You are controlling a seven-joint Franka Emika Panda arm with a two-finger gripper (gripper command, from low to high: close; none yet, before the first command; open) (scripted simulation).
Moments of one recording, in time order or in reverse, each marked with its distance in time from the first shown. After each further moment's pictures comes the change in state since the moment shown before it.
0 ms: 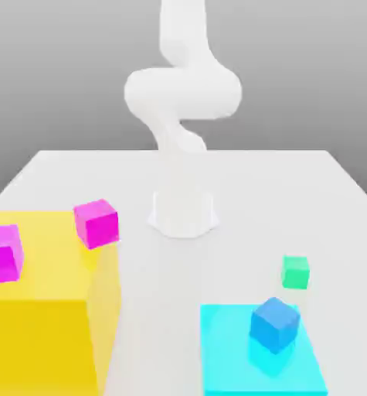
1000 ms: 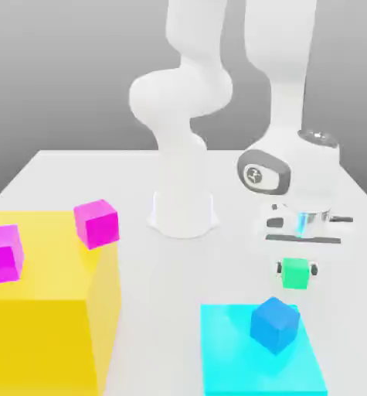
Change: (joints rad) arm 0.654 0.978 -0.002 -0.533 -0.308 0.786 1.035
